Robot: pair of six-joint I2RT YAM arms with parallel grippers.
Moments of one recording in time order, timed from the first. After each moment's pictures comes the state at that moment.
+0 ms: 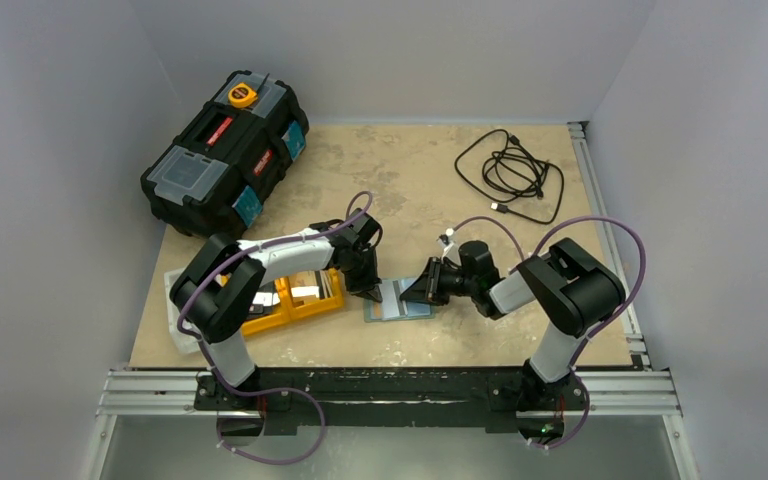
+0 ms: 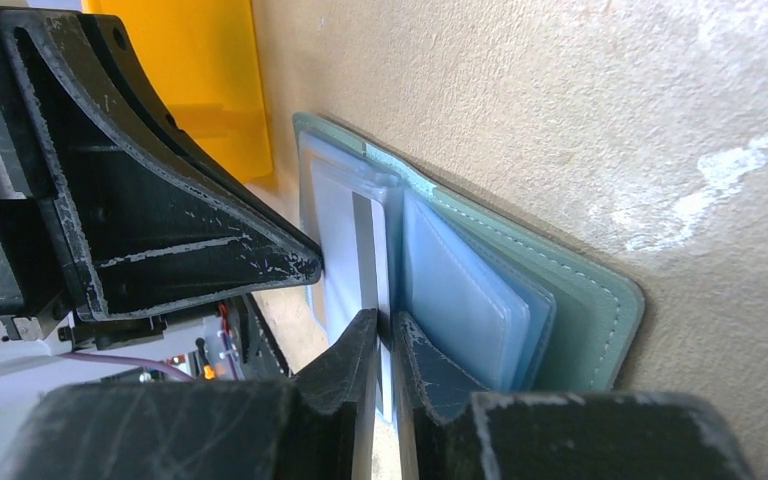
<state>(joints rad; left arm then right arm) -0.71 1.75 1.03 -0.49 0.23 -0.86 0.51 1.74 0.40 0.76 -0.63 0.92</state>
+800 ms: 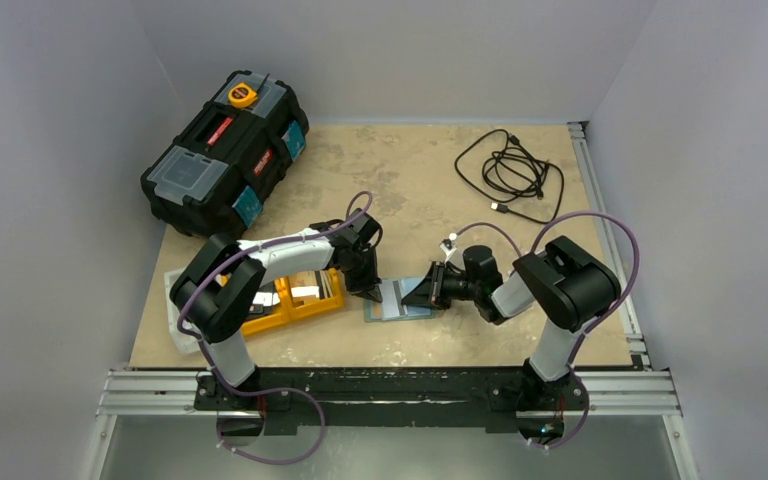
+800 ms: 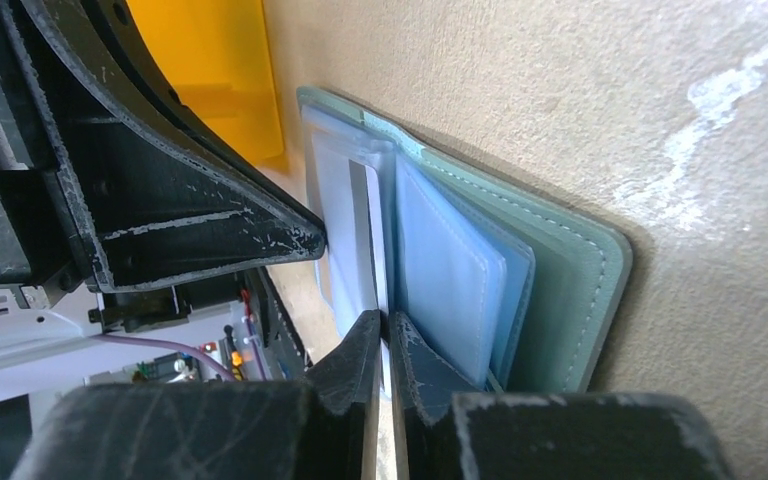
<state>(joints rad) -0.71 1.75 1.03 -0.49 0.23 -0.86 0.50 1.77 0.35 0.86 -0.68 0.98</state>
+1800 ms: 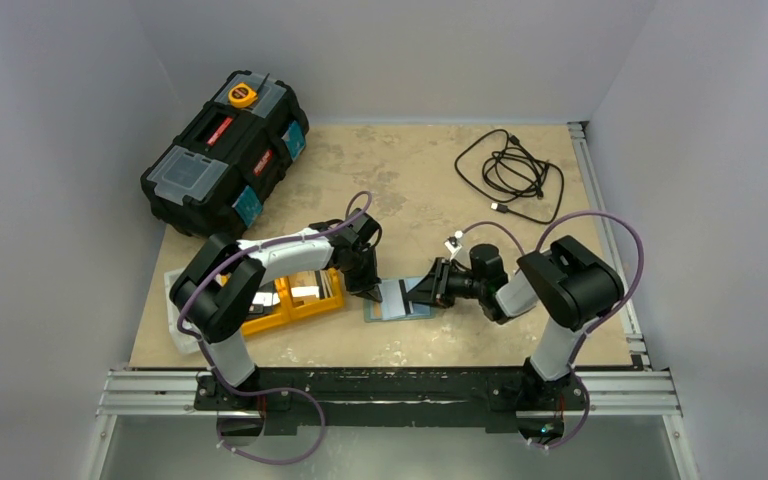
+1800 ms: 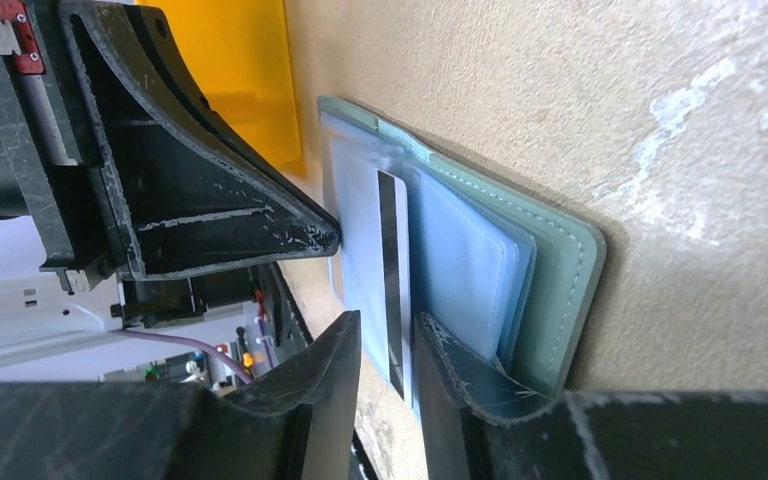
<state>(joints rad) -0.70 1.75 1.02 -0.49 0.23 -0.86 0.44 1.76 0.33 0.88 -0.71 0.98</state>
